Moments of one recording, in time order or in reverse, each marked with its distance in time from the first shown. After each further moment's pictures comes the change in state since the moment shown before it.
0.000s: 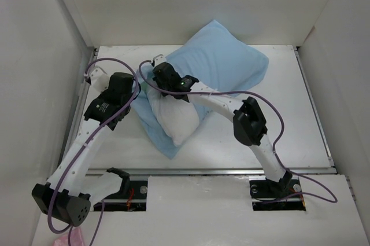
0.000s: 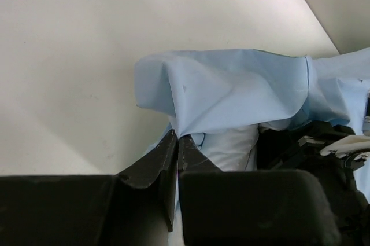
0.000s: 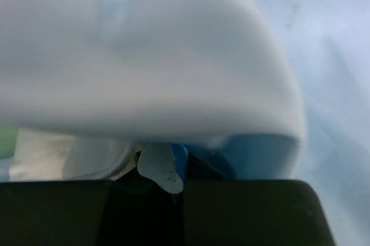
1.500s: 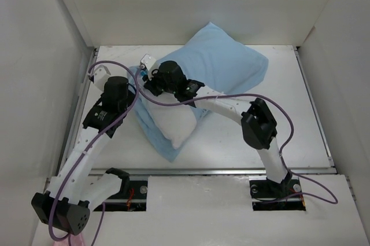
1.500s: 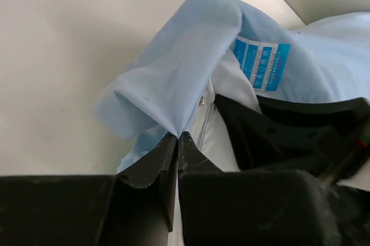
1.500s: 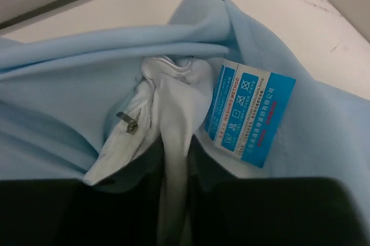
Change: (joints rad) left arm 0.031 -0.076 -0.119 0.217 0.164 0.164; right arm 0.019 -0.169 -0.234 0.473 -0.453 -0.242
